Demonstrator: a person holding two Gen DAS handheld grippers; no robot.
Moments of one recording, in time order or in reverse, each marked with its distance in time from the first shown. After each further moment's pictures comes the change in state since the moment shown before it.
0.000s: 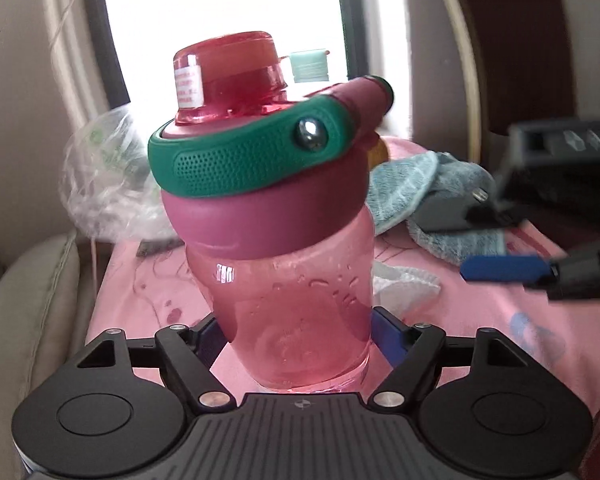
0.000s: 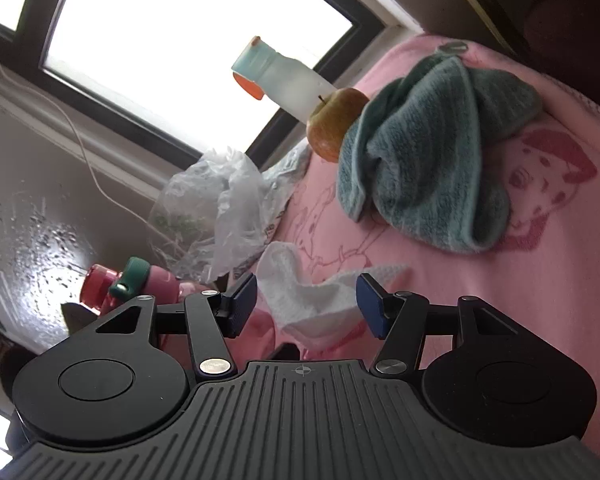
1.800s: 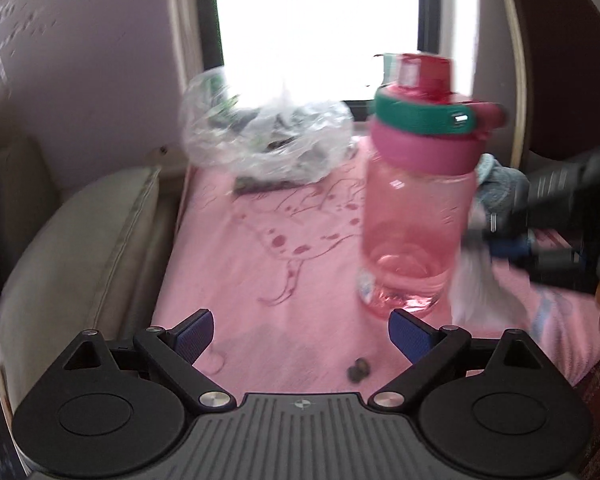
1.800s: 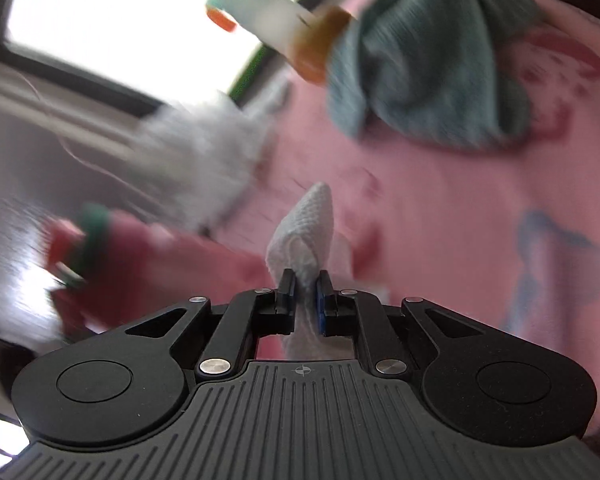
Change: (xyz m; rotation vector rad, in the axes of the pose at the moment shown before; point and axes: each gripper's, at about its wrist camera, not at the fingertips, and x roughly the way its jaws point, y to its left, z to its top) left arm -0.076 0.065 -0.049 -0.238 0.068 0.090; right arm 0.035 0.004 -0.042 0.079 0.152 -0.099
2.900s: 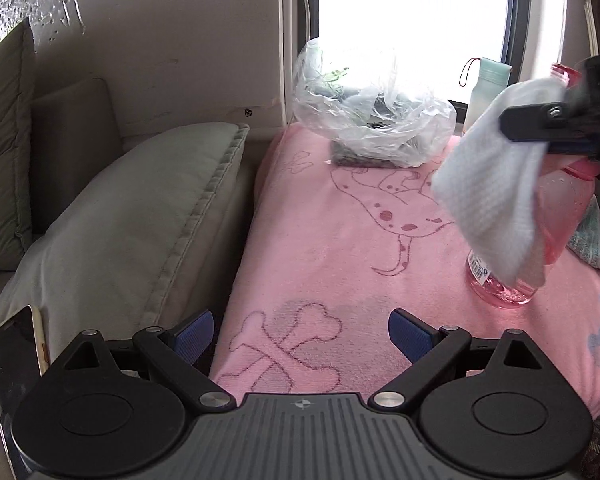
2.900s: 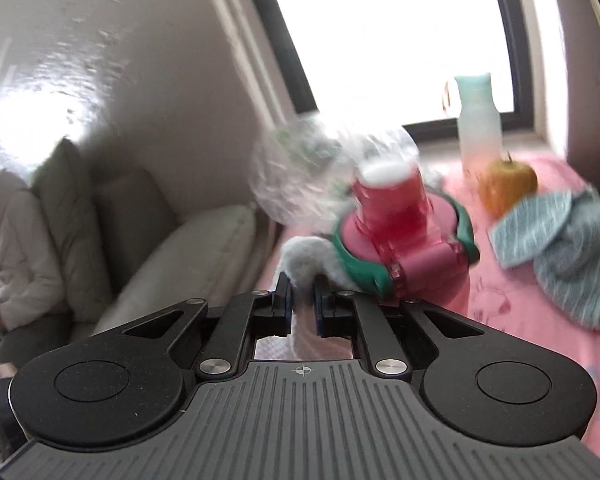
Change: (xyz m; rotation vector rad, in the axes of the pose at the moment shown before) left arm 0.004 0.065 -0.019 -0.137 0.020 0.102; right arm 0.000 0.148 -0.050 -0.654 -0.159 -0.090
